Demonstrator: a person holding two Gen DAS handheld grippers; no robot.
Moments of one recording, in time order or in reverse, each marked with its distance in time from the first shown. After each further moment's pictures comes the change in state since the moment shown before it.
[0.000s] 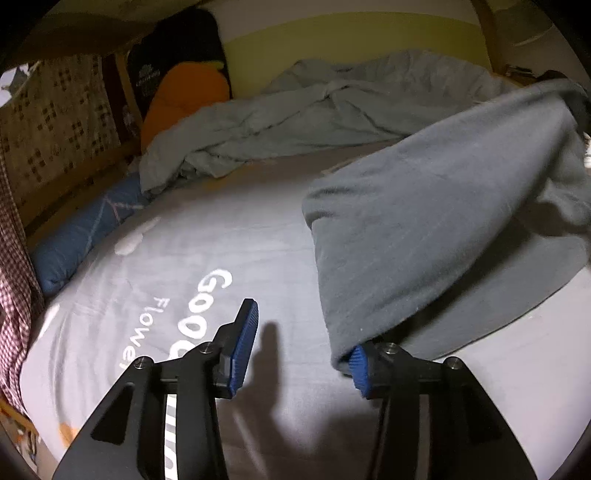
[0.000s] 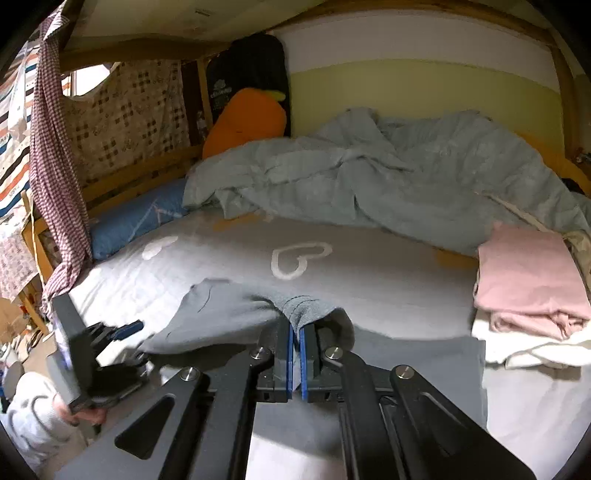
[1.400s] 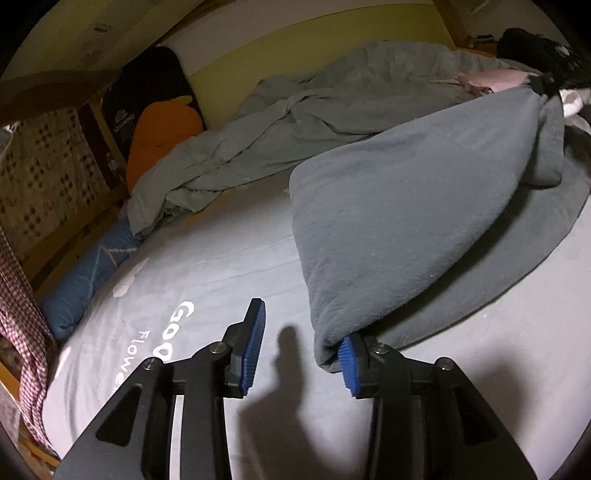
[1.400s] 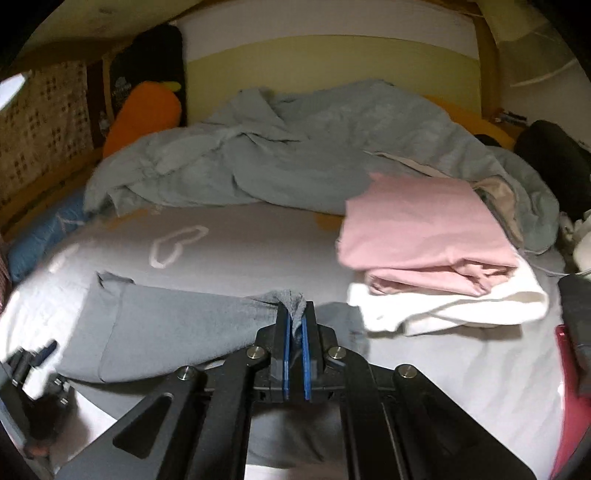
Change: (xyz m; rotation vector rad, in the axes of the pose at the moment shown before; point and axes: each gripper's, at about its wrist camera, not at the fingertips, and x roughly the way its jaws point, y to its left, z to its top) left arm -0.013 -0.061 0.002 0.175 -0.067 0.039; right arm -0.010 -0.104 -0.018 0.182 0.021 -0.332
